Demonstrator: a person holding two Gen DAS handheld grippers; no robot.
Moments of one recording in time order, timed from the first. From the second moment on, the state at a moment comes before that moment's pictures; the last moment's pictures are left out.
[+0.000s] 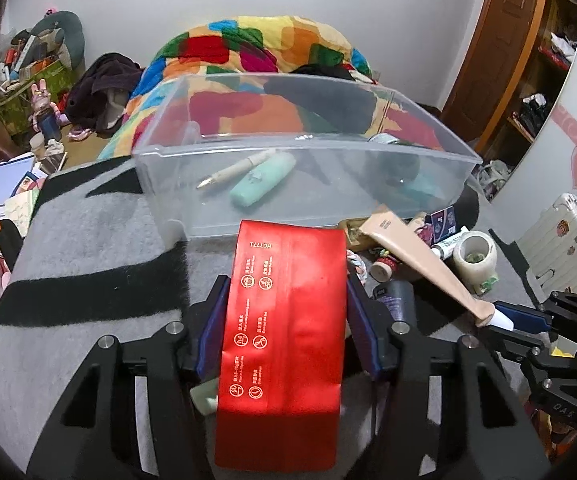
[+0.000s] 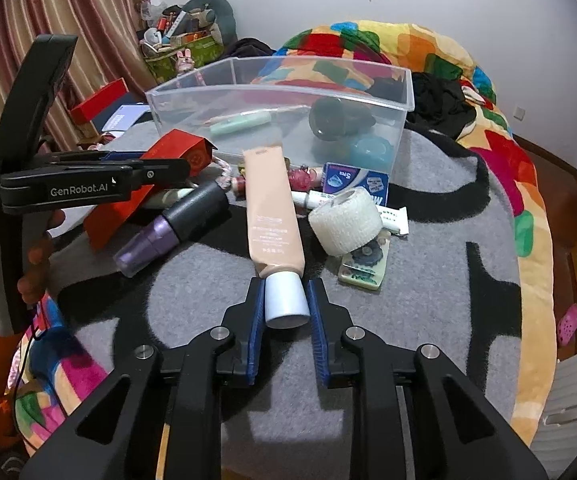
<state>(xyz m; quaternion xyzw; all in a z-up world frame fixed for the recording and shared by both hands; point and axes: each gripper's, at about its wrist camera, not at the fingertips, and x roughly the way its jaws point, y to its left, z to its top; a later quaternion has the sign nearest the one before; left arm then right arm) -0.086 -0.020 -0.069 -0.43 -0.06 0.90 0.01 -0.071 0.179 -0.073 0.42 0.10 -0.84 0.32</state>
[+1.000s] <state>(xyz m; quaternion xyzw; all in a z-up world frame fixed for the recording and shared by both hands) -0.083 -0.041 0.032 -0.33 -0.06 0.94 -0.01 -0.082 0.164 0.069 0.24 0.05 -0.91 0.33</state>
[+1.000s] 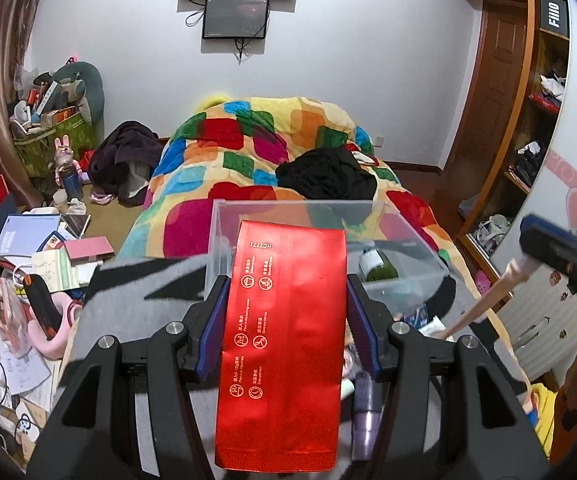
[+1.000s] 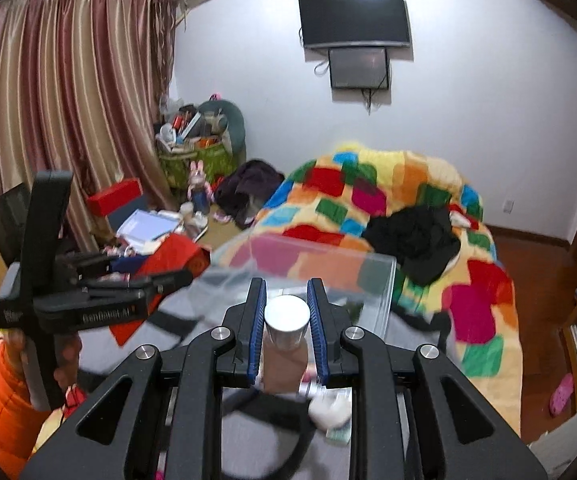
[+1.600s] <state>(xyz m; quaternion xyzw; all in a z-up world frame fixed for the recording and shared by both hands) -0.189 -0.046 -0.002 -0.42 -0.02 0.91 -0.02 -0.174 0.090 0.060 0.22 0.10 -0.94 0.23</state>
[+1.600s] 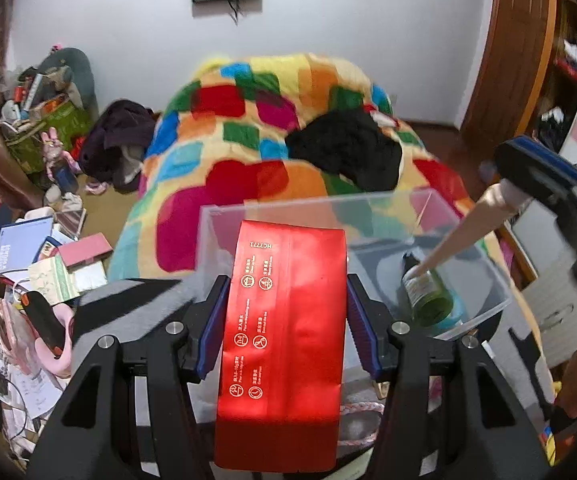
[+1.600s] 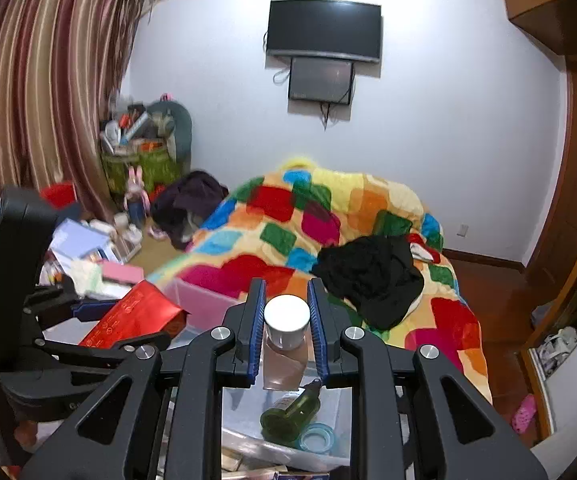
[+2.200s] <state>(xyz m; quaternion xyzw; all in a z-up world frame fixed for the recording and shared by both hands) -0.149 -0.034 0.009 -0.40 -0.01 0.92 0.02 -0.162 0.095 -0.001 0.33 0.14 -0.89 0.28</state>
